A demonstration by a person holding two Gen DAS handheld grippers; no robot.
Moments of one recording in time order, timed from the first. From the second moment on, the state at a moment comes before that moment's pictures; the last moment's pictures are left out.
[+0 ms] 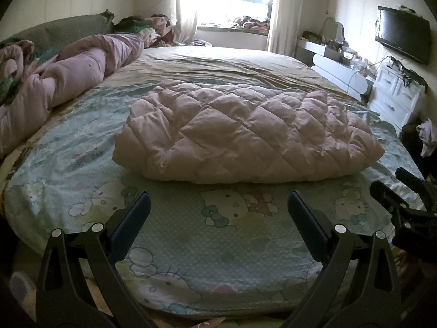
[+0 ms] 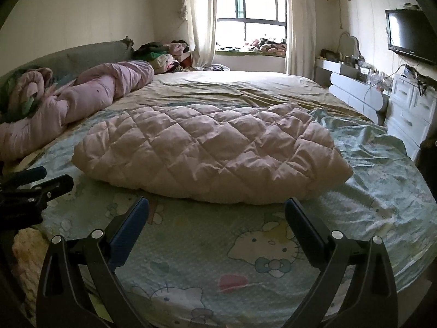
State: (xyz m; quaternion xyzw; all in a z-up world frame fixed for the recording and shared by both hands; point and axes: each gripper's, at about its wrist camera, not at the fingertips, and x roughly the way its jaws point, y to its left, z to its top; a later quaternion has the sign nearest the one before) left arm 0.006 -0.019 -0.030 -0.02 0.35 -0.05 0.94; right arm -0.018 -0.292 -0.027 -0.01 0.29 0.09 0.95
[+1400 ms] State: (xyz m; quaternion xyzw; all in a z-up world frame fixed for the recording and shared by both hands) left arm 0.006 -0.017 -0.026 -0.02 0.35 -0.04 0.94; right arm -0.024 -0.288 -0.024 -0.01 0.28 0.10 0.95
